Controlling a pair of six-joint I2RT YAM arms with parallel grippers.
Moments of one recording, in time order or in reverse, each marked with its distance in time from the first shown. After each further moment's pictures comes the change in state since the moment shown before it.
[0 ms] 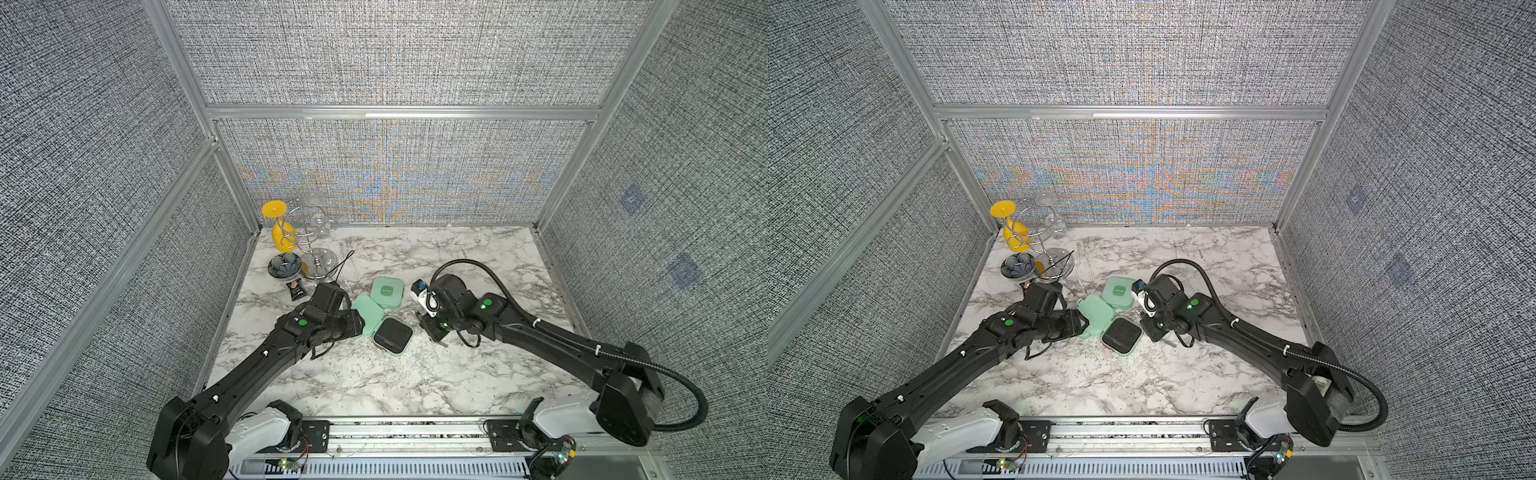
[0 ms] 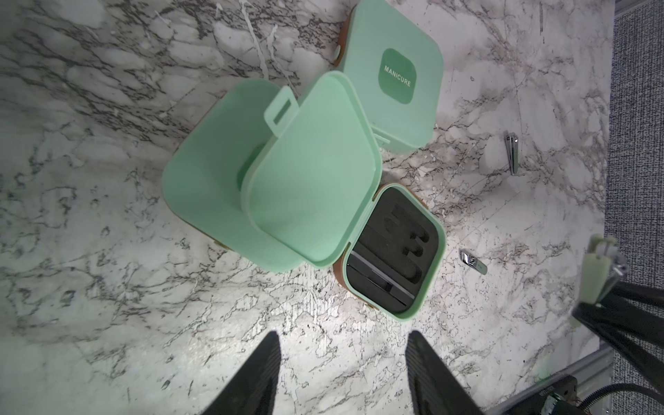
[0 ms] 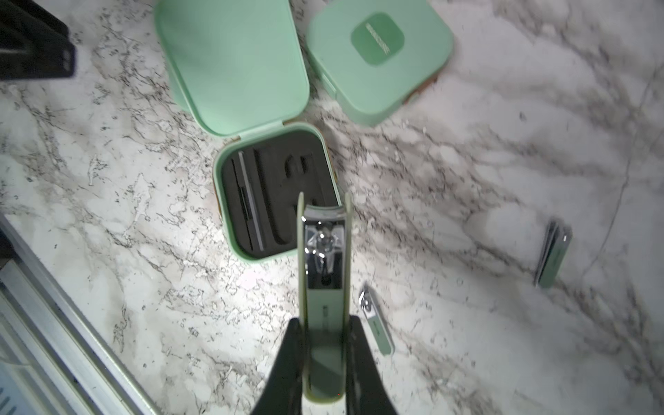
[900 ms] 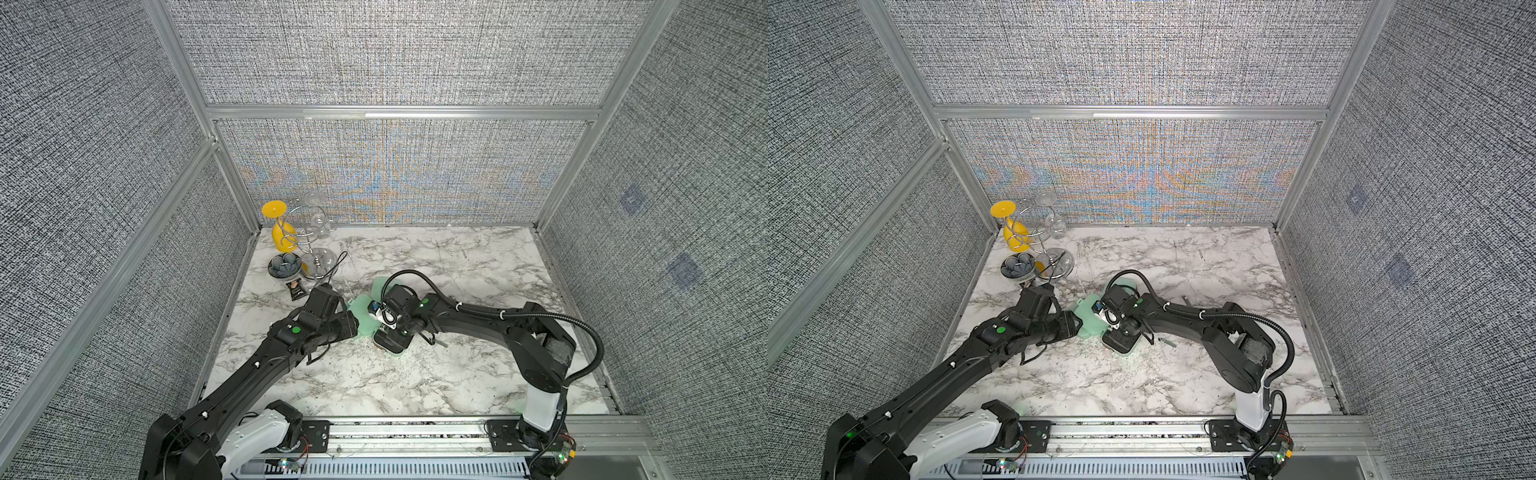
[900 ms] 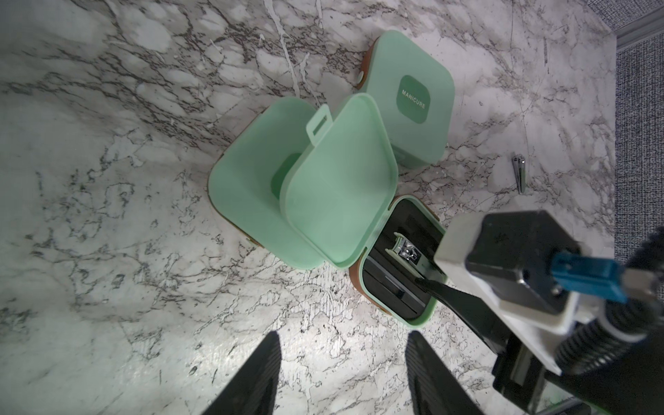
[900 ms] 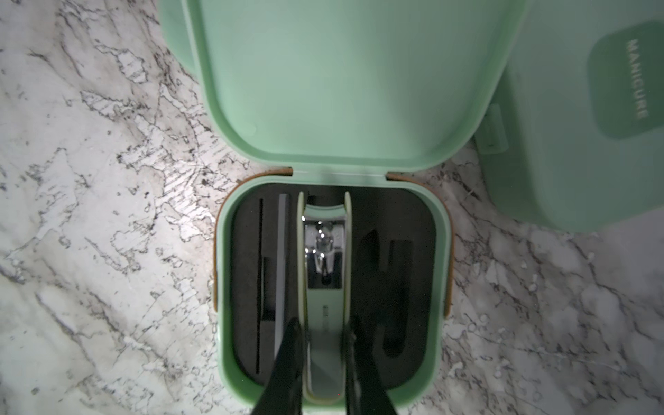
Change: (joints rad) left arm 0.000 -0.075 -0.023 -0.024 -0.078 -0.026; right arm 0.125 0.429 0.174 0.060 0.030 -0.160
